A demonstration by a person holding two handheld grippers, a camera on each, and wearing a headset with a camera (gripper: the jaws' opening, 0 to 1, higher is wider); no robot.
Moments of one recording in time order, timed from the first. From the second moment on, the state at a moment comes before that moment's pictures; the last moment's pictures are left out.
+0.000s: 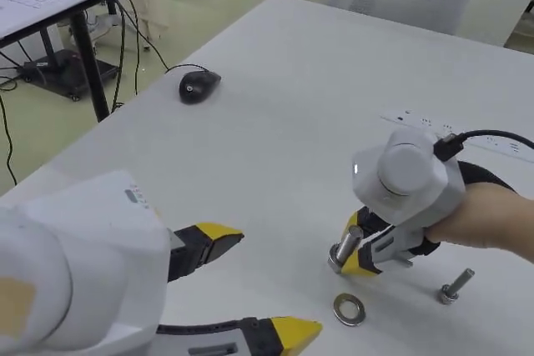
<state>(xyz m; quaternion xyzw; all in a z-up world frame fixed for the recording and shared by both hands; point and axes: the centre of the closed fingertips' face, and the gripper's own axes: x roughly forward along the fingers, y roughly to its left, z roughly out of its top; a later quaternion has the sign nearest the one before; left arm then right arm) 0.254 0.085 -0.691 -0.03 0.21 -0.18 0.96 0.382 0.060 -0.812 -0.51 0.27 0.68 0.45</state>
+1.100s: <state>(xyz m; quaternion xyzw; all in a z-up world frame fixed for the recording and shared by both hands) 0.247 0.070 -0.680 0.00 0.21 -0.20 0.96 0.343 -0.005 -0.800 -0.48 0.29 0.66 0.50</state>
